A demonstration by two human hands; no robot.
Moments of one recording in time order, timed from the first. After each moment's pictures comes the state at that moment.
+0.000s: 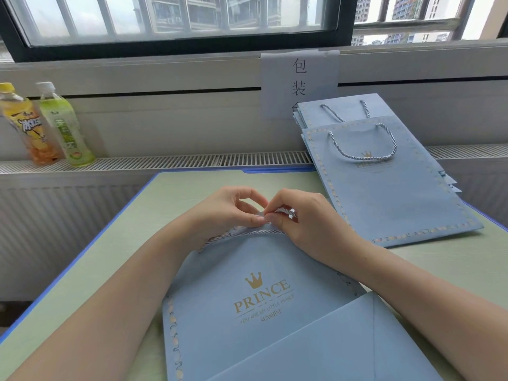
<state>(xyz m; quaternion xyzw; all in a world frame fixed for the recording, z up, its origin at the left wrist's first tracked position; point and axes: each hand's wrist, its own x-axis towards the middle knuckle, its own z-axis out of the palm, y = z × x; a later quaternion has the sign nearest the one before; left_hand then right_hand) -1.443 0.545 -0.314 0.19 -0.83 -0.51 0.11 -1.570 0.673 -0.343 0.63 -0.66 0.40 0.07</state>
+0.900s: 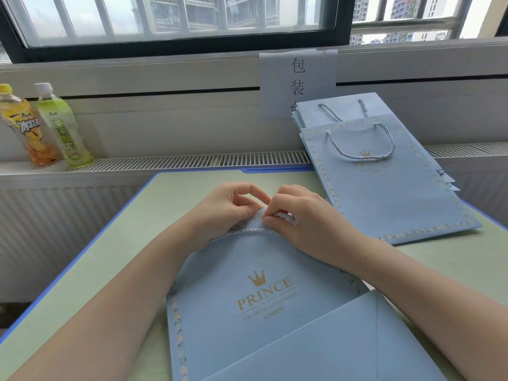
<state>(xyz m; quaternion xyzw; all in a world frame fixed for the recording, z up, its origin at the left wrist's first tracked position) -1.446 0.547 -0.319 0.16 -0.83 -0.52 0.16 -1.572 0.673 -0.339 0.66 -0.67 0.34 0.10</state>
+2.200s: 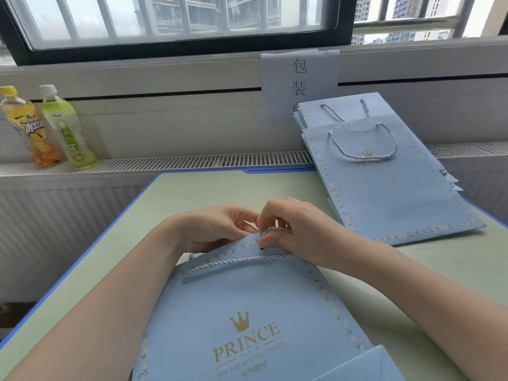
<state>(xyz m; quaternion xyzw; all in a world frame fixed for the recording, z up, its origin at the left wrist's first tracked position) -1.442 0.522 -0.327 0.10 -0.74 -0.65 -0.14 -1.556 0.678 -0.329 0.67 -0.68 0.30 -0.05</state>
